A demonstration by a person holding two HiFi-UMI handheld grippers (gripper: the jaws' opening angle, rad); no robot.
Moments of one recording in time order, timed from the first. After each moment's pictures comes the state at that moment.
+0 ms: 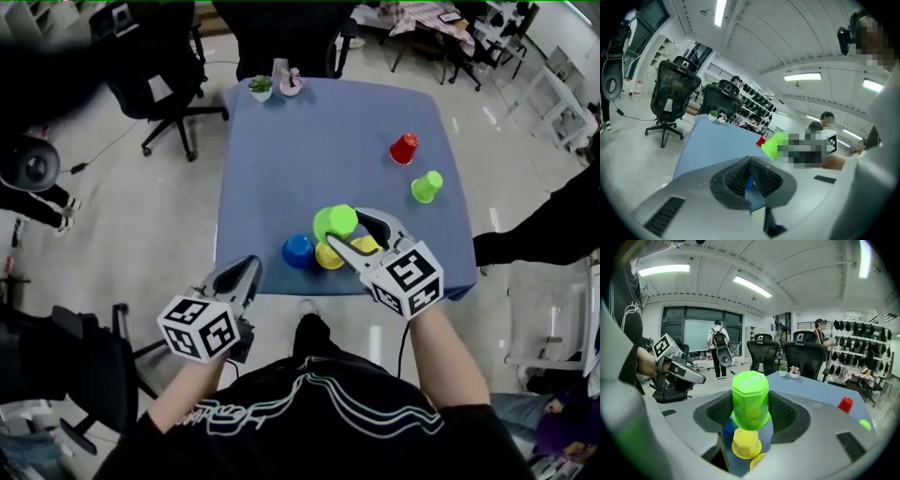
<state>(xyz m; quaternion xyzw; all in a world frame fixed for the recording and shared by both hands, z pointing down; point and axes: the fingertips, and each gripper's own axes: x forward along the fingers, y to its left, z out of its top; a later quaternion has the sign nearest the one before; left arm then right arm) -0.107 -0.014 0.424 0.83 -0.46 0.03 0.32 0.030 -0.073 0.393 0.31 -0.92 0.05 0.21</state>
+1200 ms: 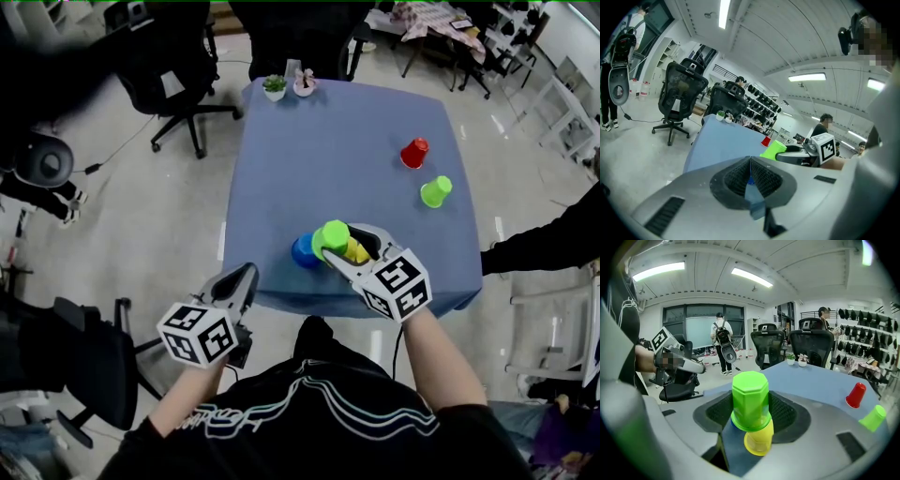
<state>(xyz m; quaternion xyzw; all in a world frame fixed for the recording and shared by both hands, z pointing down) -0.133 0.004 0.437 0.81 -0.49 0.03 0.33 0.006 -0.058 0.440 0.28 -0.92 0.09 0.25</state>
